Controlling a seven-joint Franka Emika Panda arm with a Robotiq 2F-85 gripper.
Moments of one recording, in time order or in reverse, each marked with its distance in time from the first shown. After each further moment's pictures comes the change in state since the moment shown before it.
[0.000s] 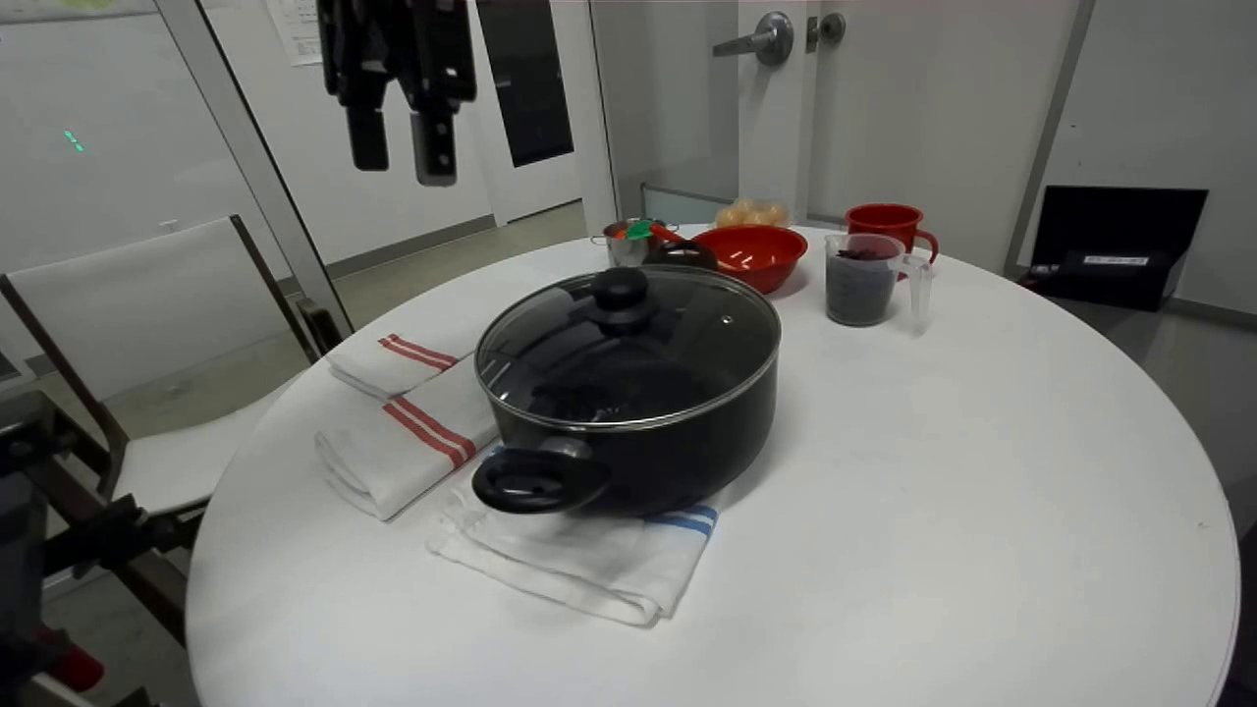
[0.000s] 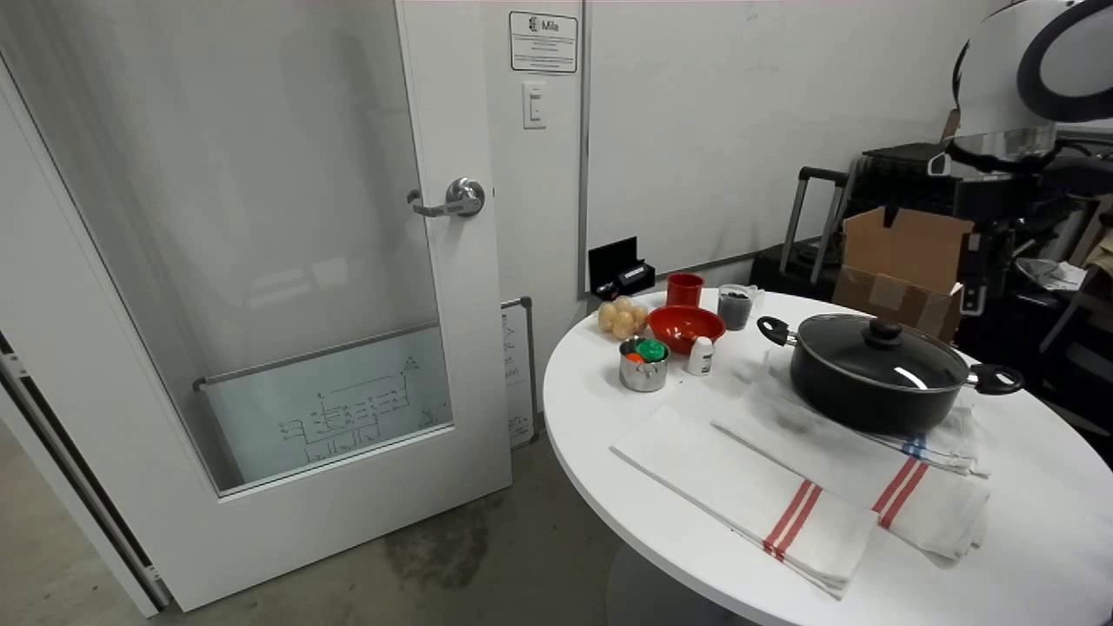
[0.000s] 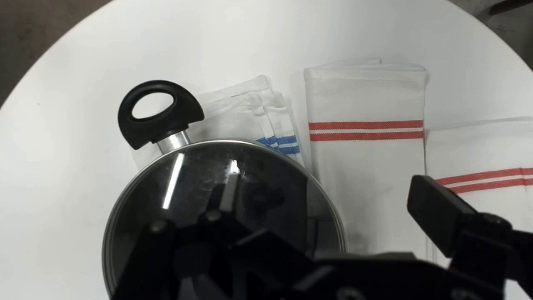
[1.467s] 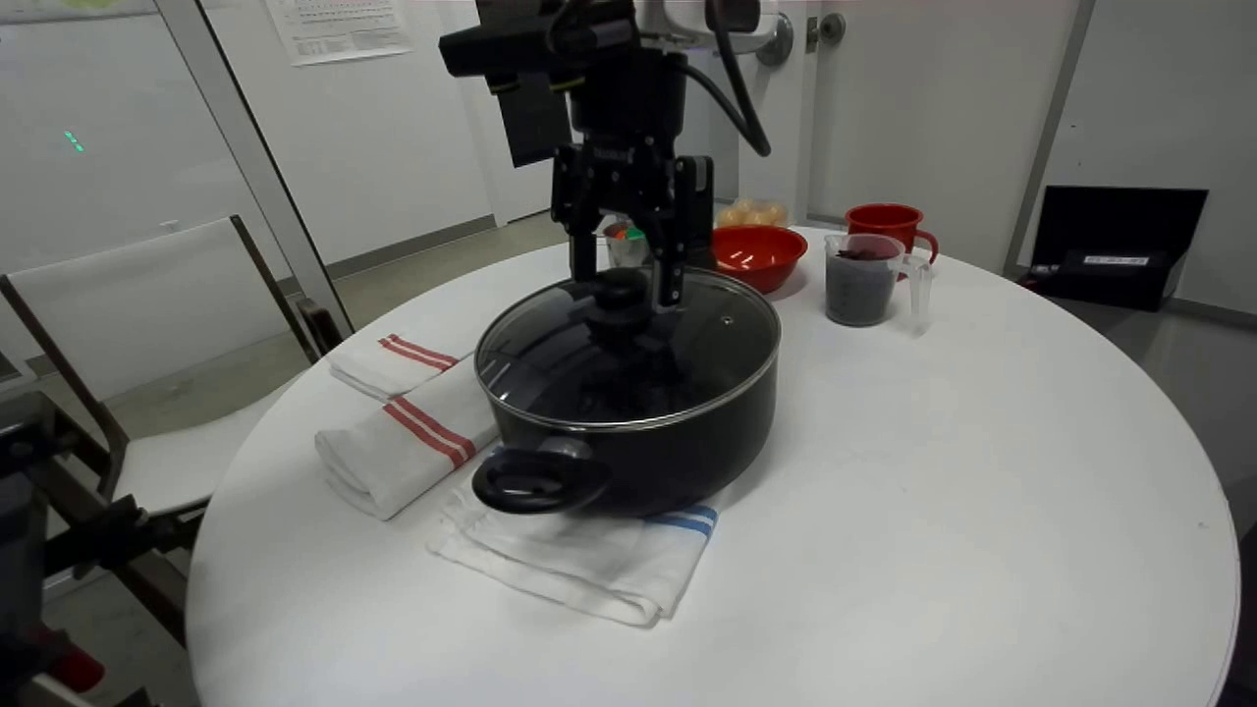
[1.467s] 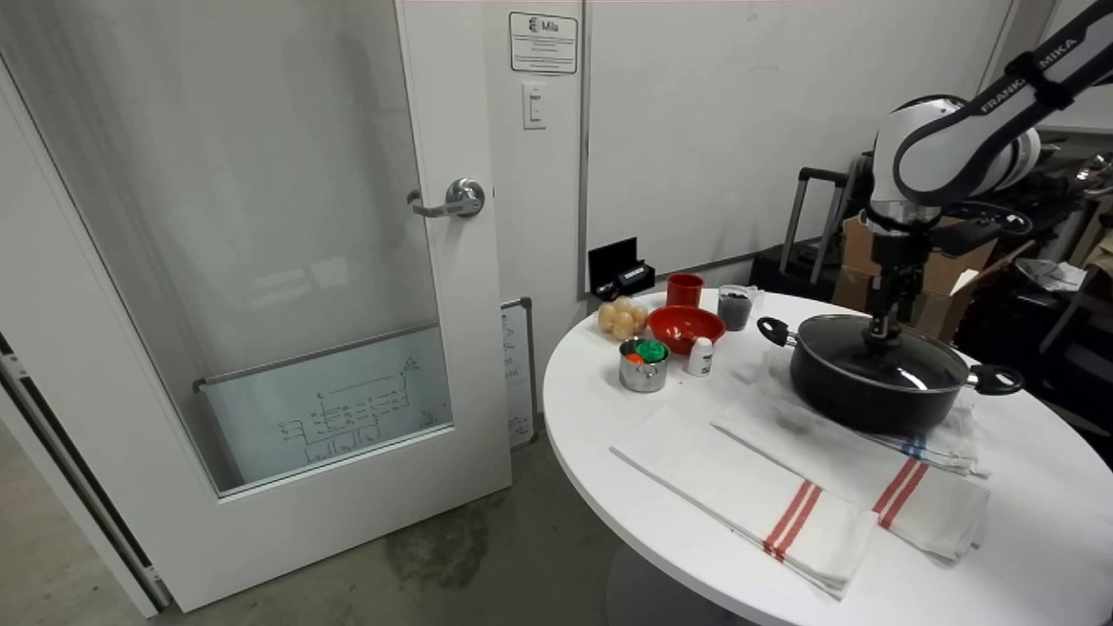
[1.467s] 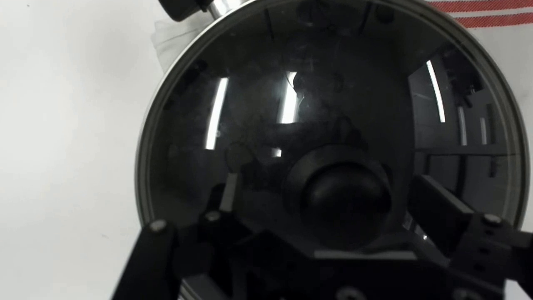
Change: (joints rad) arm -0.088 0.452 -0.019 0.392 -0.001 0.093 -0.040
